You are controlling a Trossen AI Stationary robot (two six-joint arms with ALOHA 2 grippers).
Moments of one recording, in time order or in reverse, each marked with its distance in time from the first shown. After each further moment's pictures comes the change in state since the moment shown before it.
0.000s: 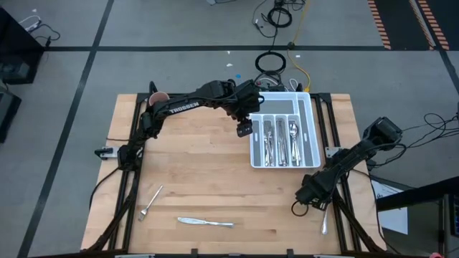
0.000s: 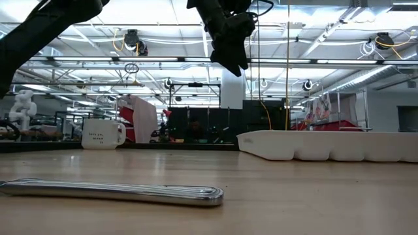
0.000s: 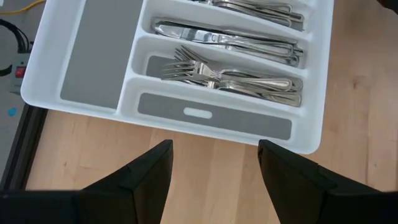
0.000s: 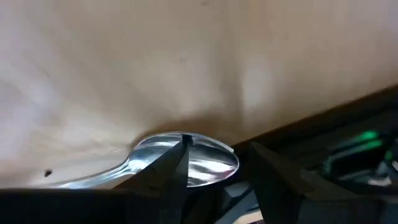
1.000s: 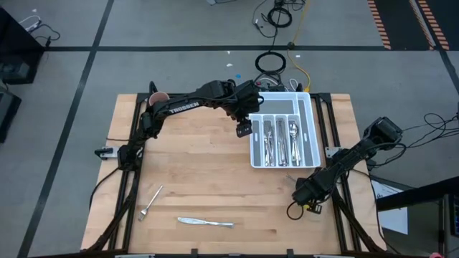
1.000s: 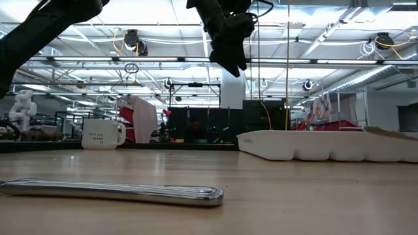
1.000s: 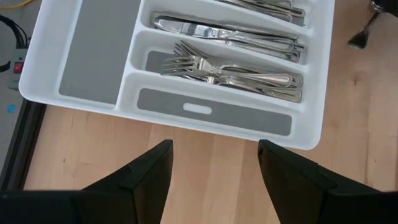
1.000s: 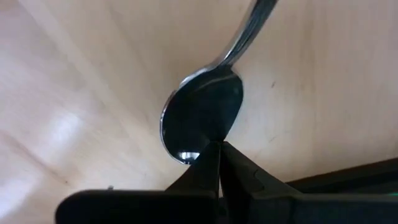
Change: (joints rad) left arm 0.000 0.000 0.000 -0.015 0.000 -0.001; right arm -0.017 -0.004 0.042 0.110 0.058 -0.081
